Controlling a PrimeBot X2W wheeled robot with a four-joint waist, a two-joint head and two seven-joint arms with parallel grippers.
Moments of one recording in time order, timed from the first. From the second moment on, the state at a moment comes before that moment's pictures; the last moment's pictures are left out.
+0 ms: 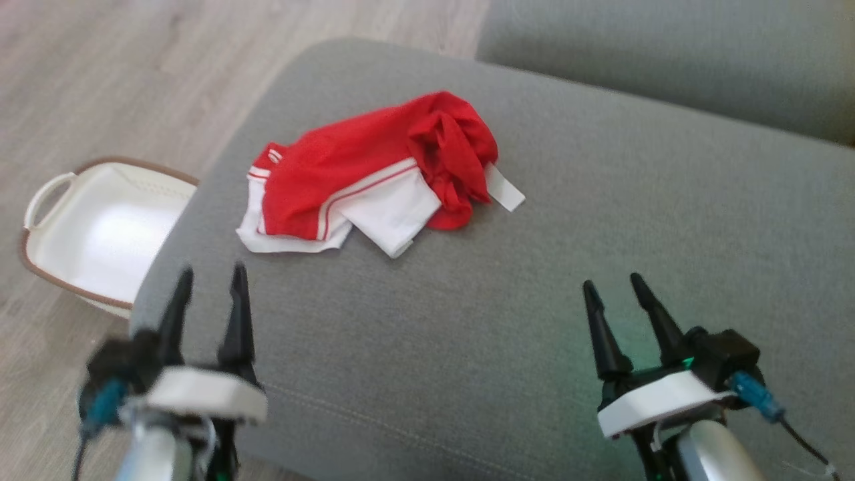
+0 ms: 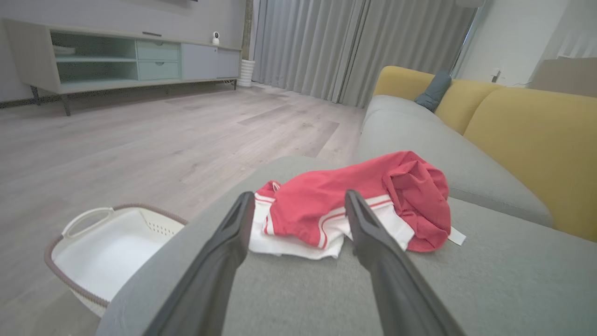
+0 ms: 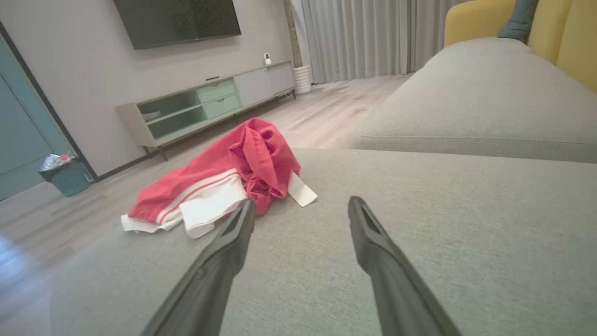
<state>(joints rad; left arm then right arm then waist) -0.03 0.06 -0.07 0.18 -0.24 -0.05 -0.26 -0.07 -0.05 0.20 0.34 0.23 0.13 -0.25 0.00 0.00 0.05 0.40</state>
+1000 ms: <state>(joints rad) -0.79 0.53 -0.71 0.79 -0.52 -0.13 -0.05 -0.28 -0.05 0.09 0.24 0.10 0.13 -0.23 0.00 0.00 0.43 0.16</state>
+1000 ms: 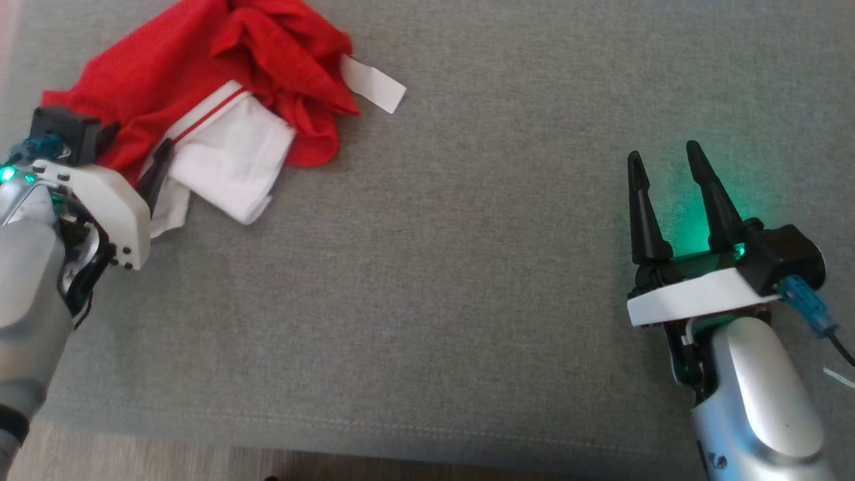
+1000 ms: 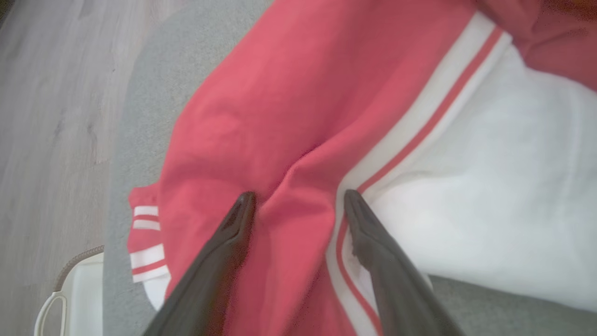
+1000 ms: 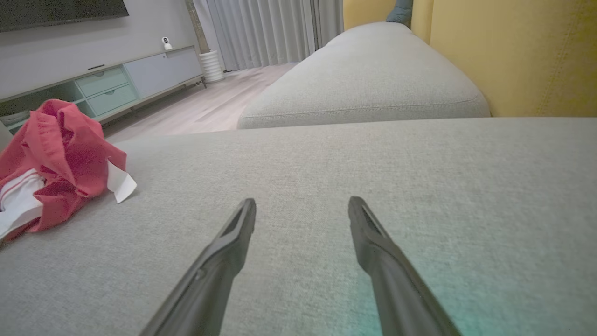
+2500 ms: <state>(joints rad) -0.85 0.58 -0.76 0.44 -0.73 -0.07 -0.07 -0.20 -0.05 0.11 0.33 0.25 0.13 -0.25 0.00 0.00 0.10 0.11</state>
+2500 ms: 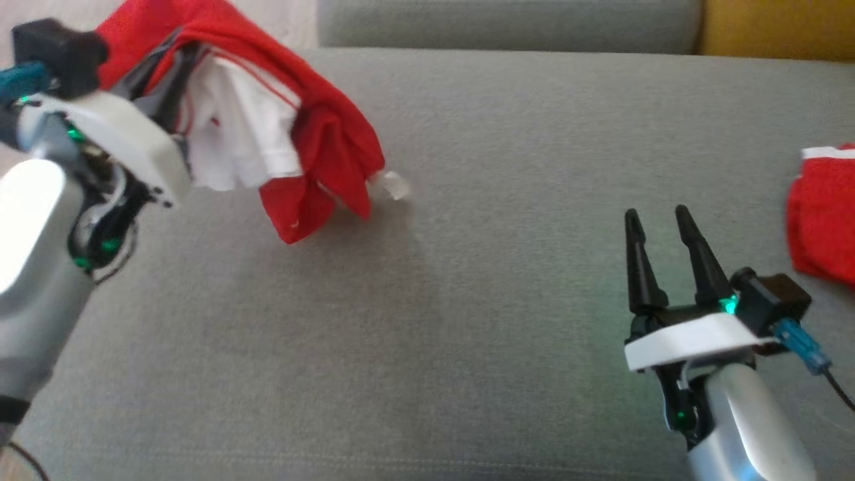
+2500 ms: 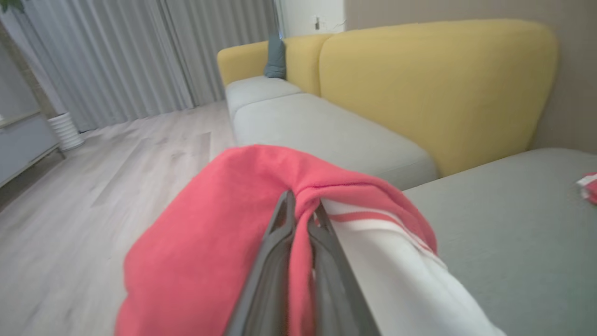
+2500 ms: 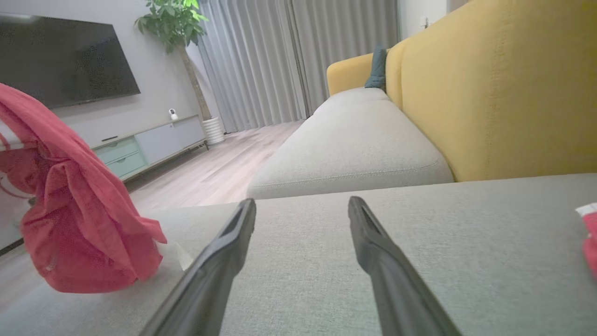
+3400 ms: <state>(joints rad) -0.72 0.16 -0.56 -0.09 -1.27 0.43 0.20 -0.23 -0.05 -0.13 0.25 0.19 0.13 -0.25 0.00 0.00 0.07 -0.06</state>
